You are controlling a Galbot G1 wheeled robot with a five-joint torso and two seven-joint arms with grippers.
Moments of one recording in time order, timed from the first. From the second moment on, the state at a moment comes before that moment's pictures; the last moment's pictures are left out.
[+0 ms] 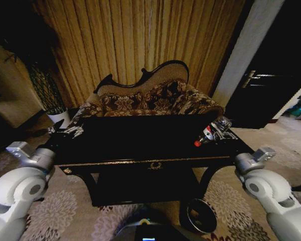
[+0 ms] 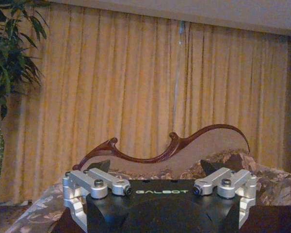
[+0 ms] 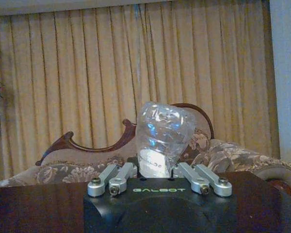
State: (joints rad) left arm 1.49 -0.82 -0.97 -2.33 -0.97 0.32 -0.19; right arm -1.57 0.85 0.91 2.24 0.91 -0.19 0.12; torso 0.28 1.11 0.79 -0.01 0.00
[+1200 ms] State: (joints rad) left arm 1.47 -0.83 -0.94 -2.31 -0.96 0.31 -0.19; right arm -1.55 0.93 0.80 2.07 0.81 -0.08 0.09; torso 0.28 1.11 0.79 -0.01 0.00
